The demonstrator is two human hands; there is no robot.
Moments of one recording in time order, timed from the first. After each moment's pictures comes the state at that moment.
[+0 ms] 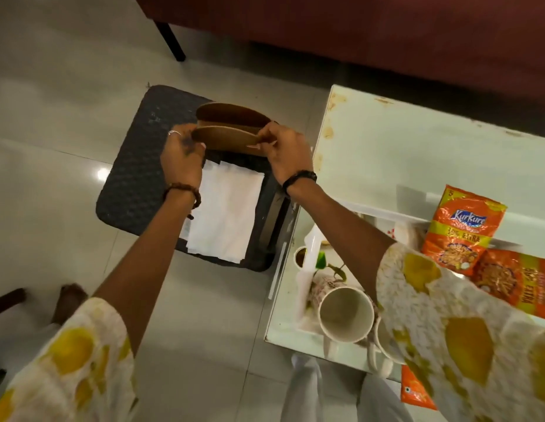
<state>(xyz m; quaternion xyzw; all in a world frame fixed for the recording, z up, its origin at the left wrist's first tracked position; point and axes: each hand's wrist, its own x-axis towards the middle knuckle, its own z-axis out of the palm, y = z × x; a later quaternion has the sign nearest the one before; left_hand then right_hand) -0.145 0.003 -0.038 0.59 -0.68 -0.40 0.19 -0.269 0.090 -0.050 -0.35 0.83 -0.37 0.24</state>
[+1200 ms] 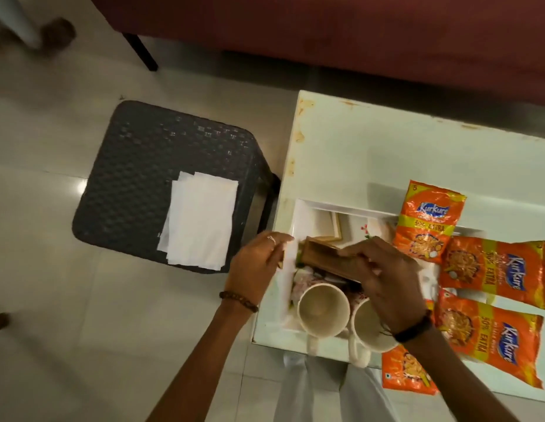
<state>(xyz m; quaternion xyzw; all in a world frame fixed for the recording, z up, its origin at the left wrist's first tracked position) -0.131 0.169 -0.049 0.32 -0.82 -0.47 0.06 -0.263 0.319 0.019 -0.33 0.86 -0.33 0.23</state>
